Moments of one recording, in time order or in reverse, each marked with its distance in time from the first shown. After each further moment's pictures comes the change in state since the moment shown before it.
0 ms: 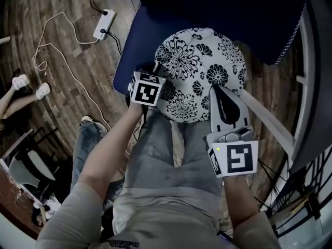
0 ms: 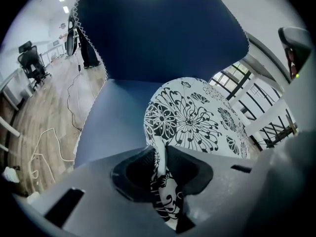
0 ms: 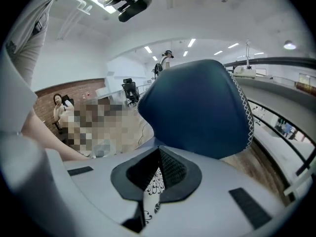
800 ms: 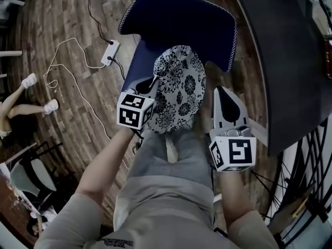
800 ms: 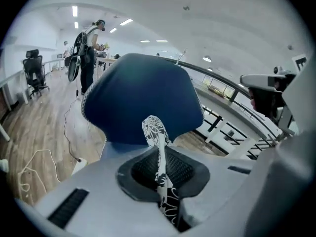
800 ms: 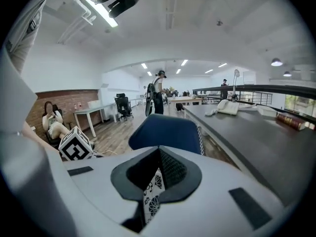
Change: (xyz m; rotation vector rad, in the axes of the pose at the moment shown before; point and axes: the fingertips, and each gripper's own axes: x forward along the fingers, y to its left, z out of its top) left arm -0.207 -0.065 0.133 -0.004 -0.312 -0.106; right arm -0.113 -0.036 0.137 -0.004 -0.166 -0.127
